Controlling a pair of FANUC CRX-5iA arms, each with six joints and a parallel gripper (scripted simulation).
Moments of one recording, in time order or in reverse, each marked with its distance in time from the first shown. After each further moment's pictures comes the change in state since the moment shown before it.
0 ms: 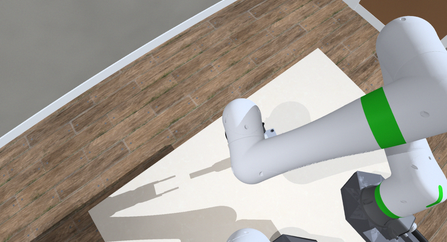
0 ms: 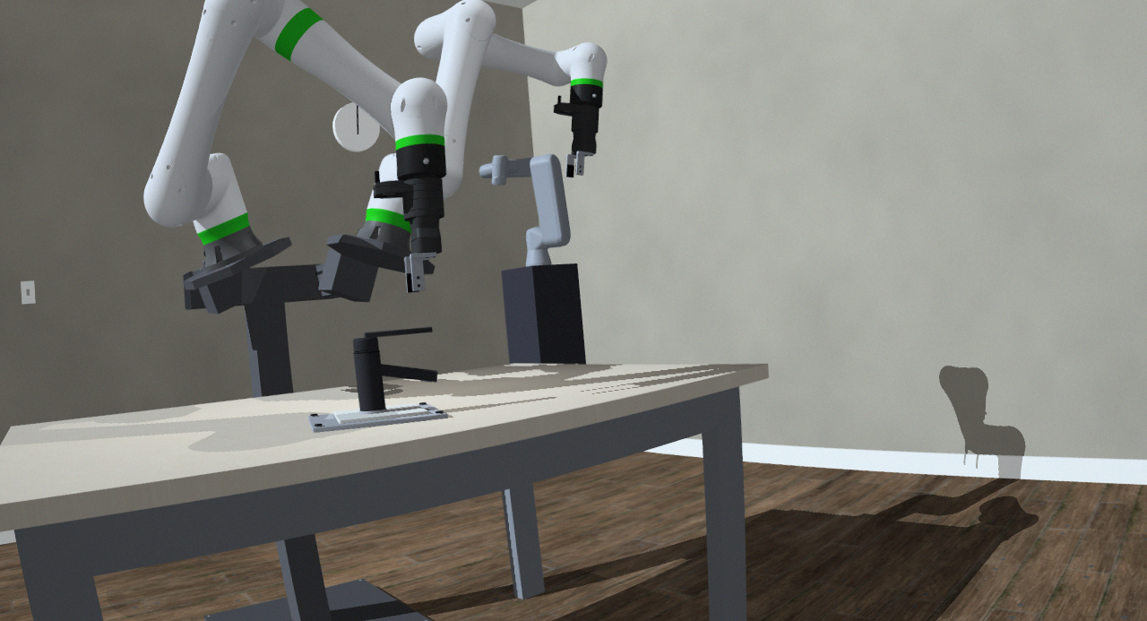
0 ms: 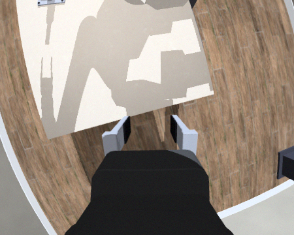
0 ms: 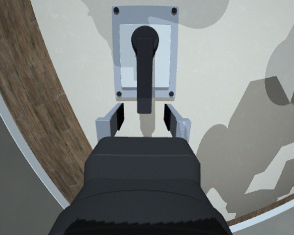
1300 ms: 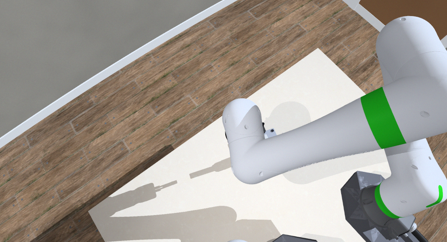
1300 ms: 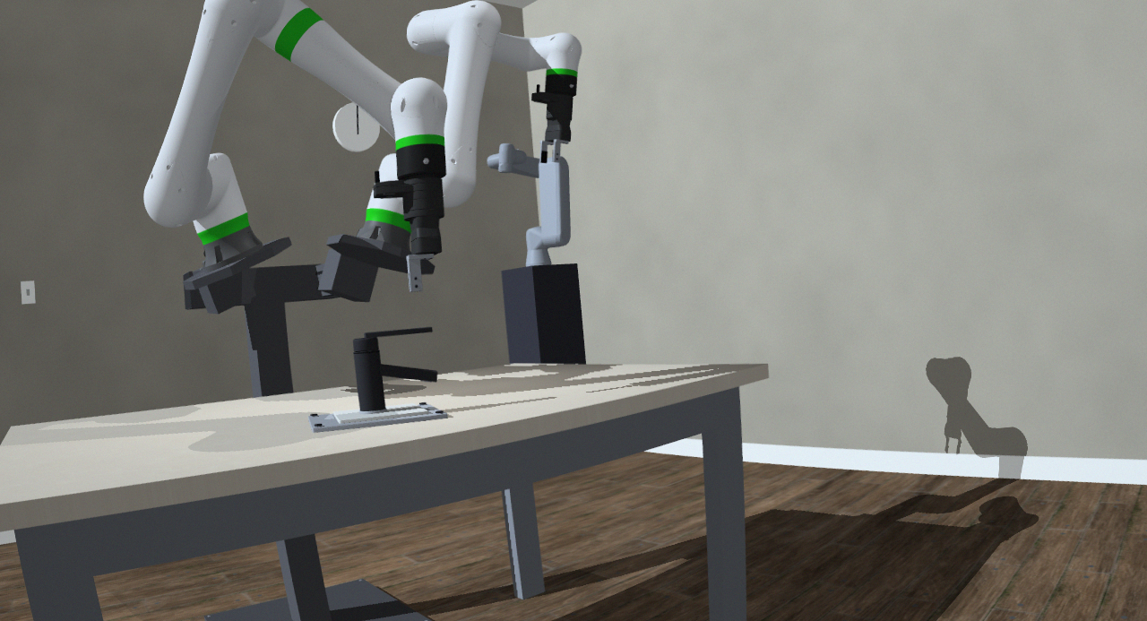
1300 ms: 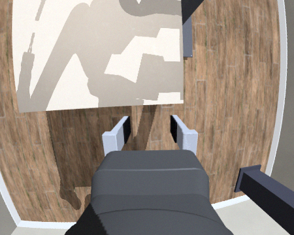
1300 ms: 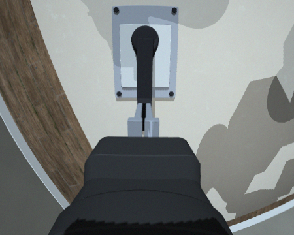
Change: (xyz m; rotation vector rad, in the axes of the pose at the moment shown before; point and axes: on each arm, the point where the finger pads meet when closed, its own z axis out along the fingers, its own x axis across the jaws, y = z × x) left arm 0.101 -0.029 -0.048 -0.037 0.067 -0.236; right arm 0.000 0.000 0.000 0.000 0.000 0.000
